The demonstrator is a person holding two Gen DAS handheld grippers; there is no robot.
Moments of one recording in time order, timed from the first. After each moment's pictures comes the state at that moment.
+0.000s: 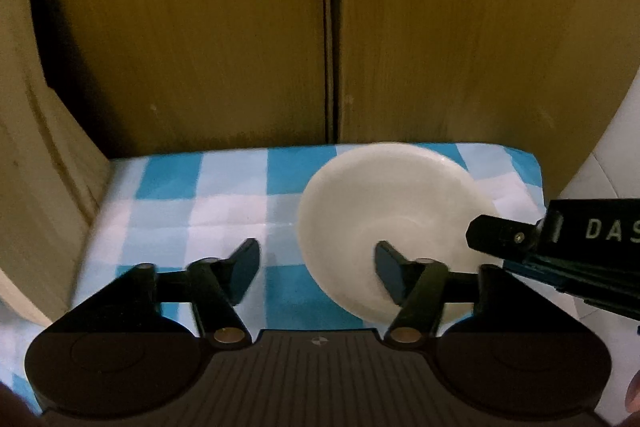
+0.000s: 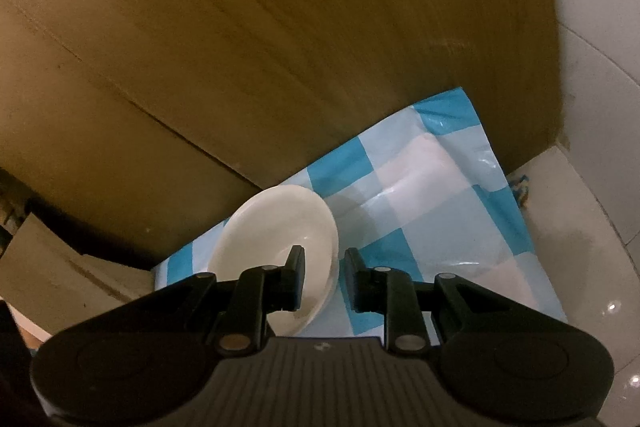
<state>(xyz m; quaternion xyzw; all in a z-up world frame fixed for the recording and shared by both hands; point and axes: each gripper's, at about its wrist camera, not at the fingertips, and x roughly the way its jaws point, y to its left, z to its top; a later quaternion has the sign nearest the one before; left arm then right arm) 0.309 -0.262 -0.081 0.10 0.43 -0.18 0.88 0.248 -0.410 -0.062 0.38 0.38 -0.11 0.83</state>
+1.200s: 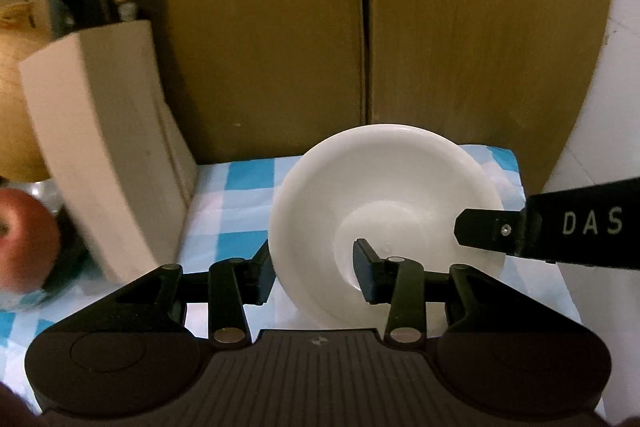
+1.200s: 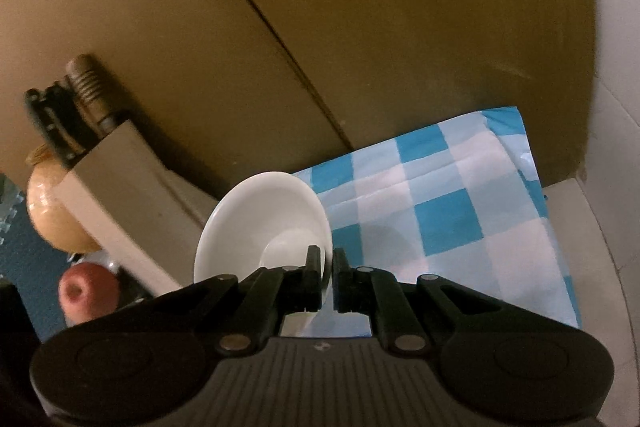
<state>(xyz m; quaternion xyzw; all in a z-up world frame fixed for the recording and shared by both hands) 0.221 -0.193 -0.012 0.12 0.37 -0.18 0.90 0.192 -0.332 0.008 0.30 0.38 -0.04 0.88</state>
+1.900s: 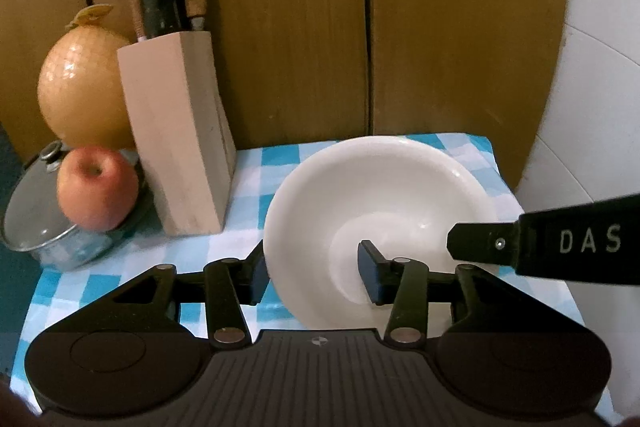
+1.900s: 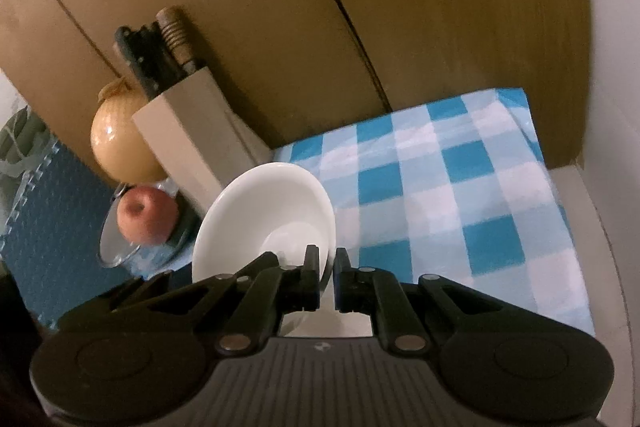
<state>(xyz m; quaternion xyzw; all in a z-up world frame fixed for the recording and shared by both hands) 0.144 -0.130 0.015 0.12 0.35 -0.19 0.91 0.110 -0.269 0.038 0.27 0.39 -0.01 0.88</state>
